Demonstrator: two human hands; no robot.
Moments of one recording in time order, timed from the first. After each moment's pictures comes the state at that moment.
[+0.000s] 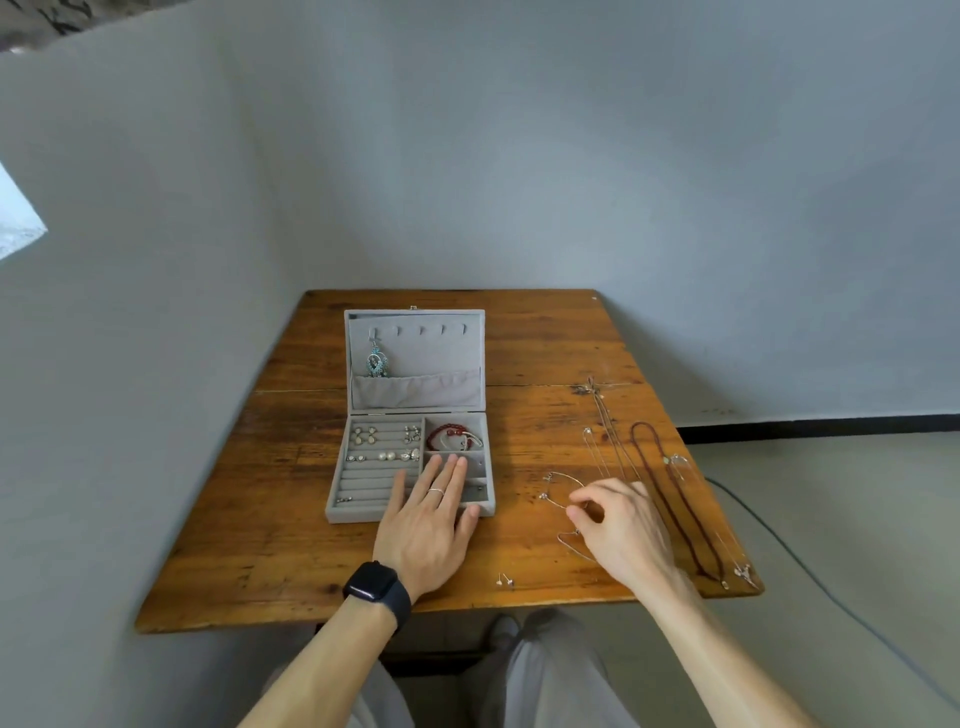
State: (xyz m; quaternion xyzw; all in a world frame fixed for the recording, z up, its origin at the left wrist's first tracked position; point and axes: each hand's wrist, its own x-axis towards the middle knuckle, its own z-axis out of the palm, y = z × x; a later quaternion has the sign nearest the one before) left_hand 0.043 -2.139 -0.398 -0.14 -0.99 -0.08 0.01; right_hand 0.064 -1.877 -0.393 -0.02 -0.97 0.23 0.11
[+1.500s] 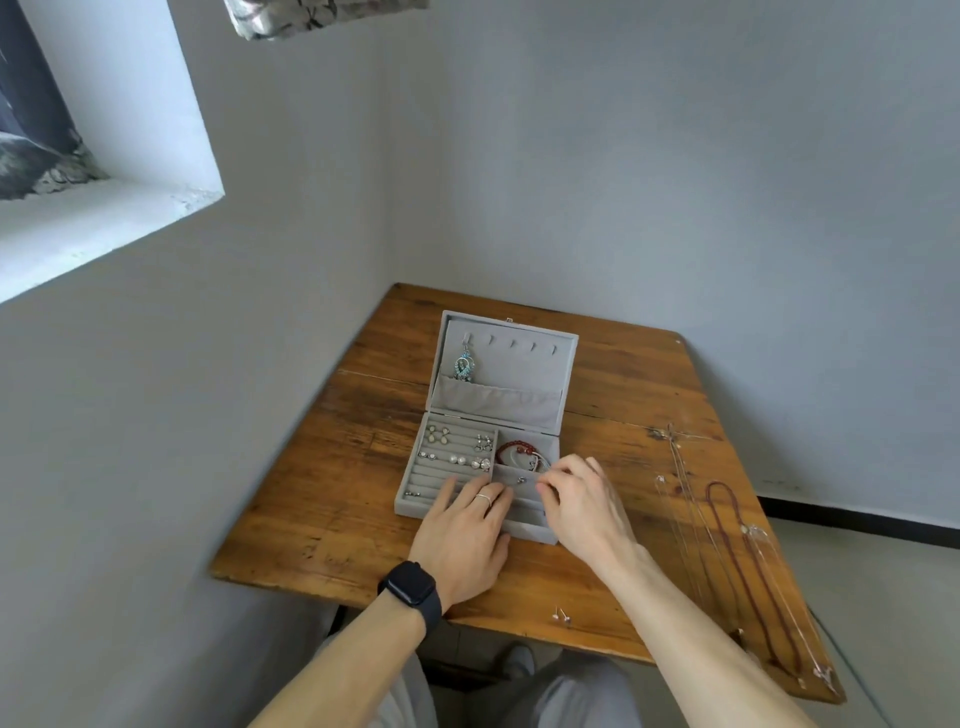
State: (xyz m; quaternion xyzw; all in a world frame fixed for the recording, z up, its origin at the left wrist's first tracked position) left_hand 0.052 -2.168 -0.393 -0.19 -0.97 -0.05 0.17; right_hand -0.004 -1.982 -0.370 0.18 -0.96 0.15 0.14
